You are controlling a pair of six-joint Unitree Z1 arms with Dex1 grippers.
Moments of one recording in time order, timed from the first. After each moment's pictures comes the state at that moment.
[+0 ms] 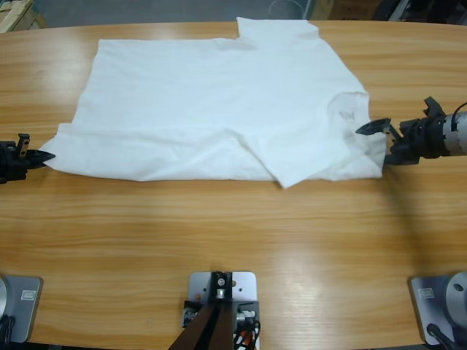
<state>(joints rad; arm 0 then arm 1) 0.14 1.48 -0.40 0.02 -0.44 -0.77 0.02 1.65 -0.54 0.04 0.44 0.64</state>
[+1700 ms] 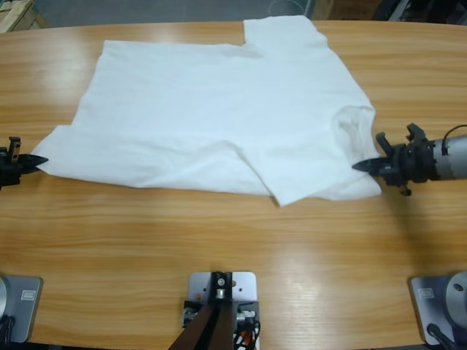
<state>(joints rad) 0.17 1.41 -0.36 0.03 -0.44 -0.84 0.02 1.68 -0.40 -0.04 0.58 0.68</state>
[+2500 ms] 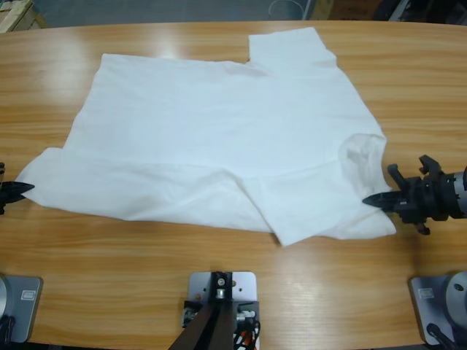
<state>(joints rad) 0.15 1.19 -0.36 0.29 -0.36 -0.93 0.06 1.51 -0.35 0.15 0.58 0.74</state>
